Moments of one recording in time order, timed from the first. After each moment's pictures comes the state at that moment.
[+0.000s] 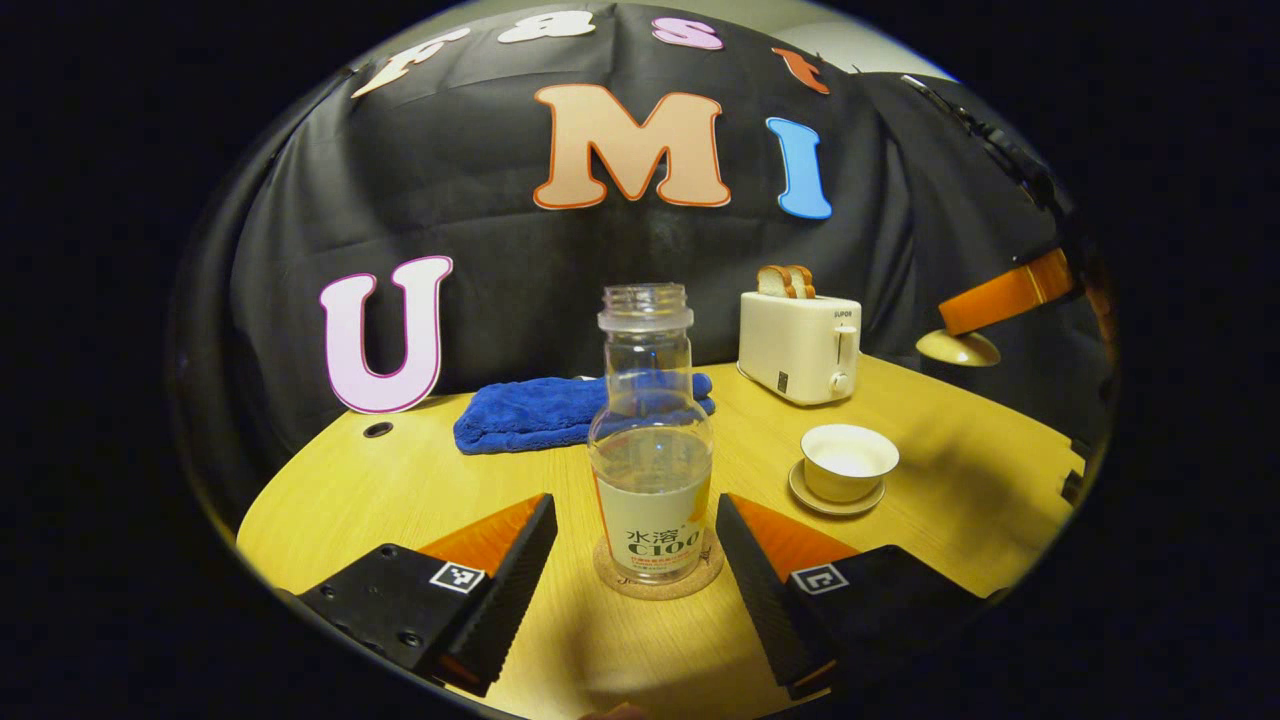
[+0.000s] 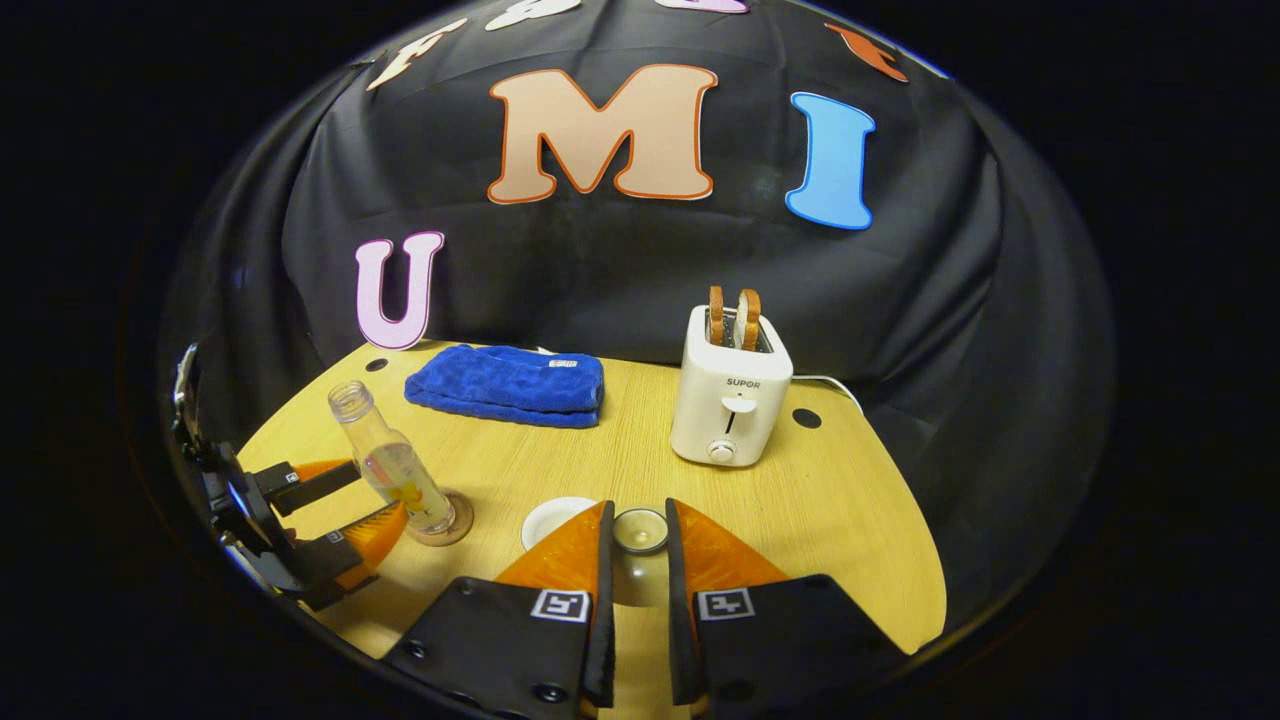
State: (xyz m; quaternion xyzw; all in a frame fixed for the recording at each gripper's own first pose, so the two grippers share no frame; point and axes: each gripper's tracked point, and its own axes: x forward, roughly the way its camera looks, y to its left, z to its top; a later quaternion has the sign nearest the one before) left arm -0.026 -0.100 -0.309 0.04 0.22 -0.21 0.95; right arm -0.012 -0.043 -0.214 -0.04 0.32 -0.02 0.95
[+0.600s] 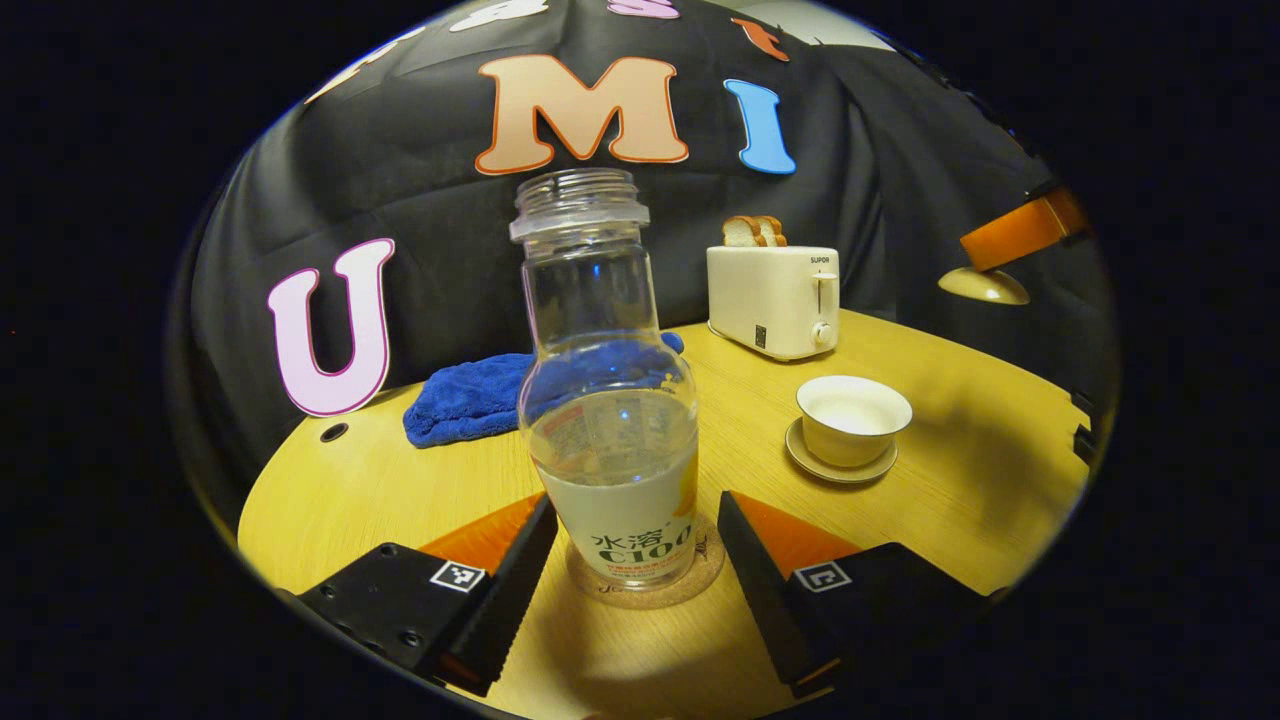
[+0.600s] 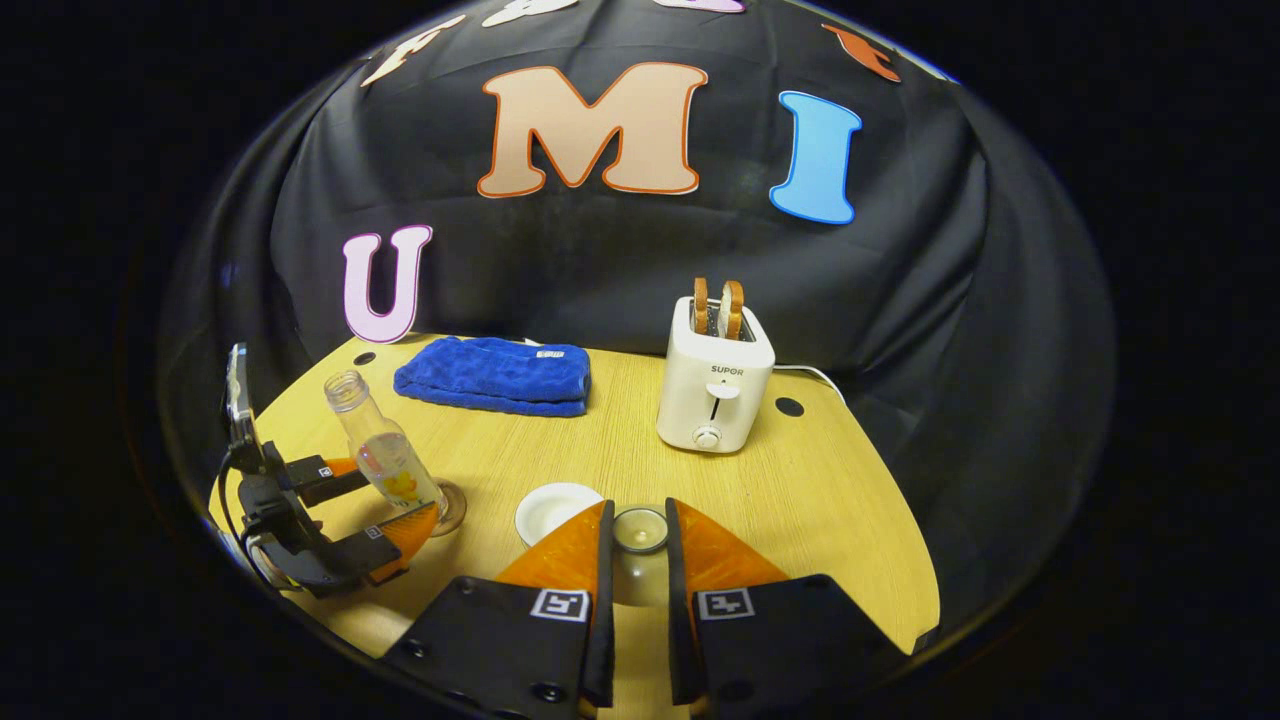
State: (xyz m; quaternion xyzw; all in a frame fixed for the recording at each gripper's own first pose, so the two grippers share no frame) left arm -0.012 -0.115 -0.339 0.08 0.24 -0.26 0.93; right arm -0.025 -0.047 -0.213 -0.03 0.32 -0.04 0.94
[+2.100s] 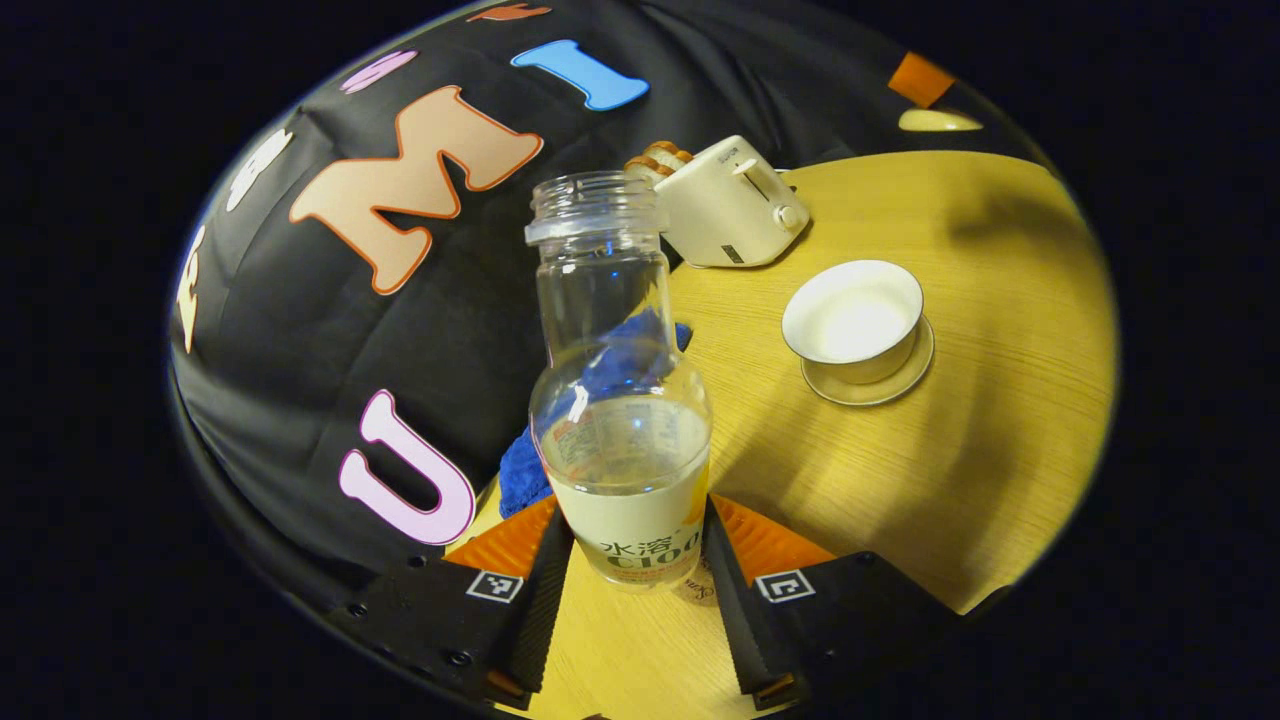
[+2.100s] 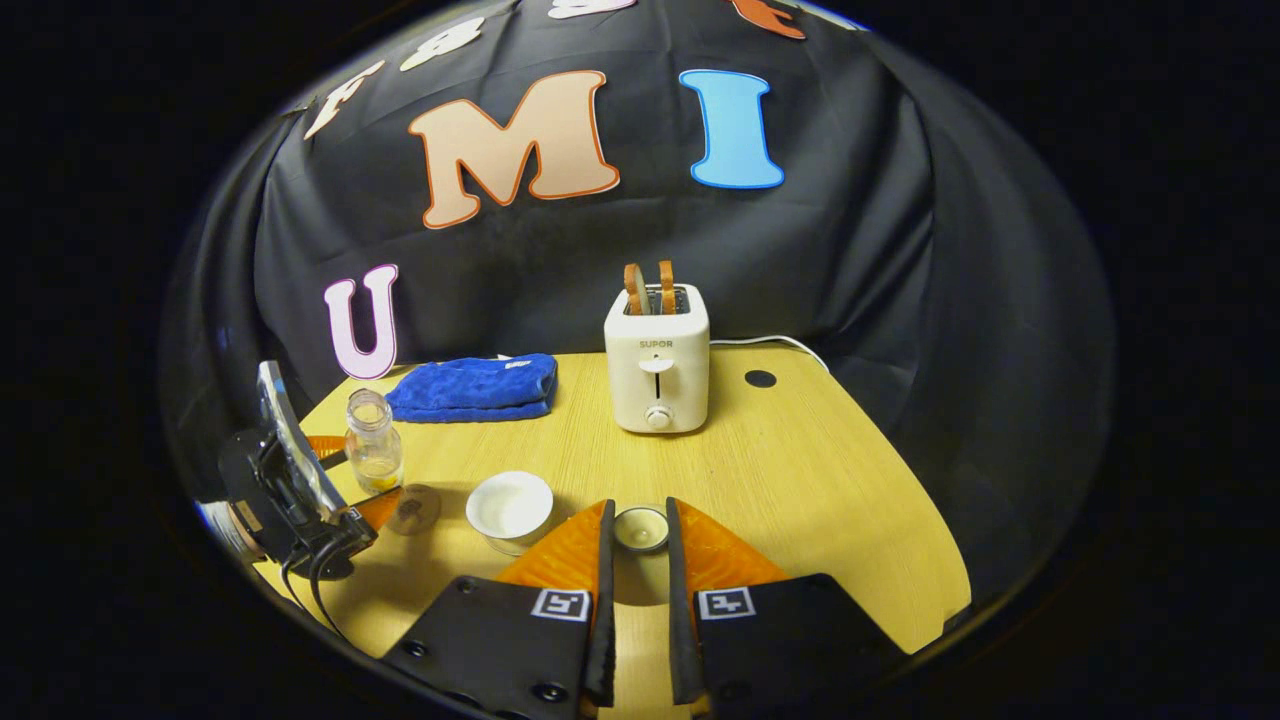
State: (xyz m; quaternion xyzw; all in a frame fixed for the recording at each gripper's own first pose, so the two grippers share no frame) left arm 0.000 -0.116 -0.317 0.42 0.24 -0.24 0.84; right arm -0.052 -0.126 -0.231 0.05 0.31 -0.05 0.95
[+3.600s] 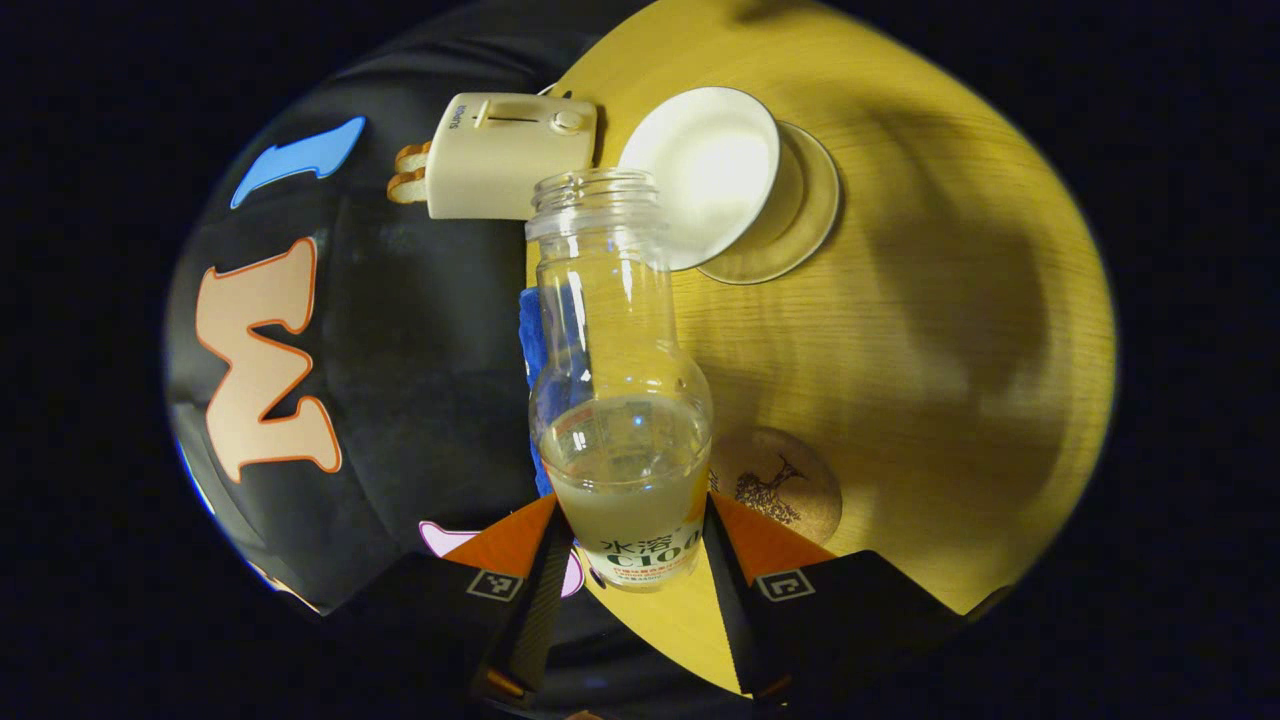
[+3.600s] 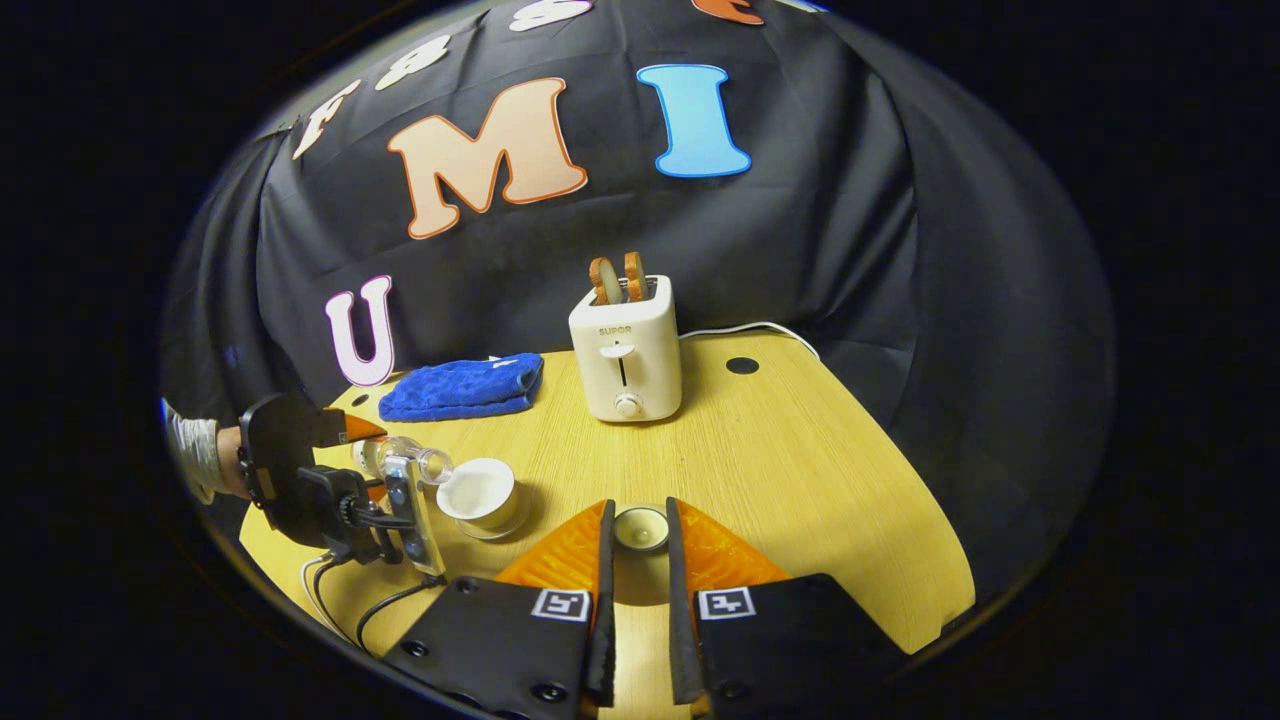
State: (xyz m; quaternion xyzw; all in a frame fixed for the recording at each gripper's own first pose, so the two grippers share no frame) left arm 0.020 -0.114 -0.342 0.71 0.27 -0.29 0.59; right arm -0.069 -0.170 -0.252 0.08 0.31 -0.04 0.95
